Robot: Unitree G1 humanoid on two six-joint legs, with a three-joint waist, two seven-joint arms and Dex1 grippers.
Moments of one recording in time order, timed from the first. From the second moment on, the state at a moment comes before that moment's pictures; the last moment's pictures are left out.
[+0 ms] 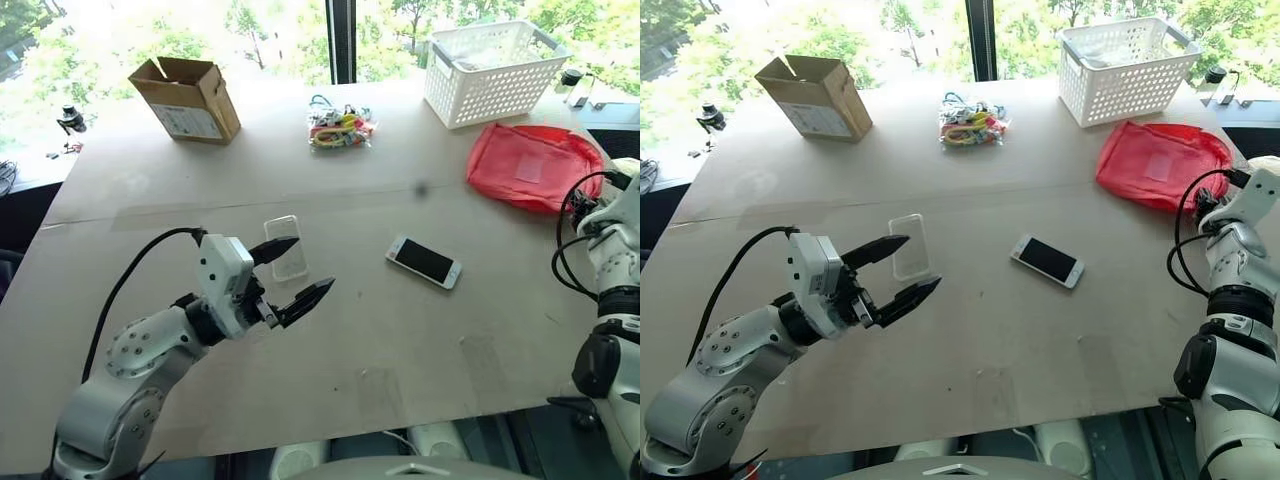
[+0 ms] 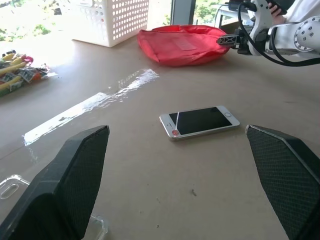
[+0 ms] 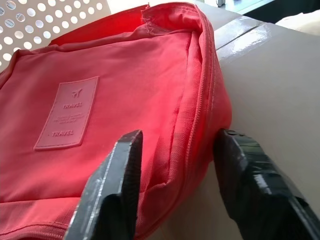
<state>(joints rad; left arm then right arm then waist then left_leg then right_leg) 0.12 0.62 0.19 -0.74 -0.67 0.49 -0.62 -0.74 -0.55 -0.53 0.82 0.36 0.27 0.16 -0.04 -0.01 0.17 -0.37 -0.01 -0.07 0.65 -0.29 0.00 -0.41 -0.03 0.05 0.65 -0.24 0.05</state>
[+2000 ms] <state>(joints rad) -0.71 0.69 -0.28 0.66 -0.19 -0.15 -1.59 -0.22 -0.70 -0.03 -0.26 0.56 0.52 1.04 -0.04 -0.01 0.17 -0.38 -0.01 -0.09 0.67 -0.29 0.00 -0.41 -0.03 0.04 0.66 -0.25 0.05</state>
